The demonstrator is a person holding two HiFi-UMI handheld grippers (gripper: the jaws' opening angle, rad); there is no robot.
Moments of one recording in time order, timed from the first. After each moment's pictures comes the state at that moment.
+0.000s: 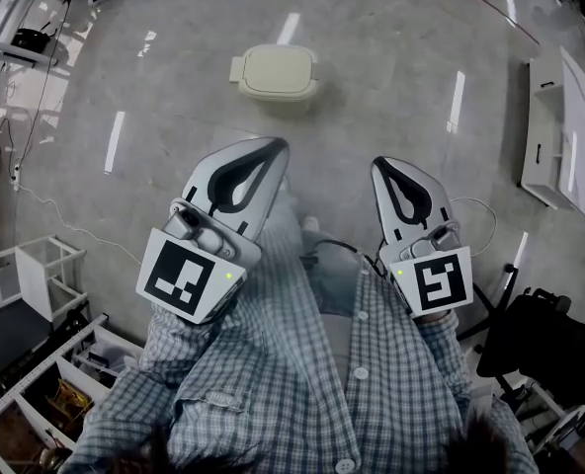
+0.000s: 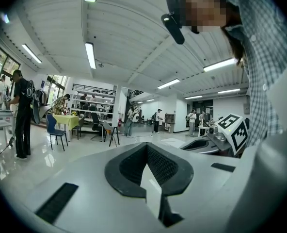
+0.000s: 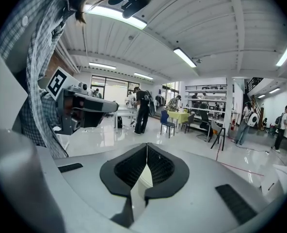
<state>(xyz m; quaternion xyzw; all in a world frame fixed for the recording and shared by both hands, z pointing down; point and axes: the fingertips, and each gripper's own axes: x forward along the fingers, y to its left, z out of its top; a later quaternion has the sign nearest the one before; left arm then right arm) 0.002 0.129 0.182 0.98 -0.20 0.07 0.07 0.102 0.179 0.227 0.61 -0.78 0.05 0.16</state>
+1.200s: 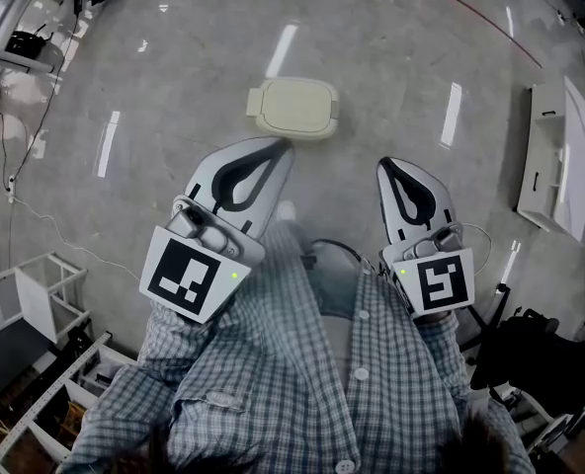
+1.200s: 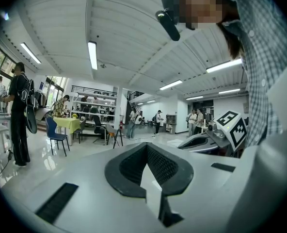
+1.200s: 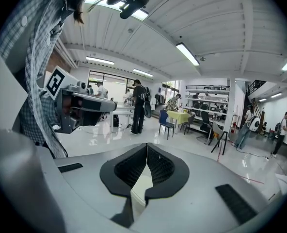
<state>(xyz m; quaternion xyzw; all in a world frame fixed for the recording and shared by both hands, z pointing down) -0.024 -0.025 0.184 0.98 -0.19 0.07 0.06 0.081 0.023 0.223 0.61 -0.77 0.04 0.19</state>
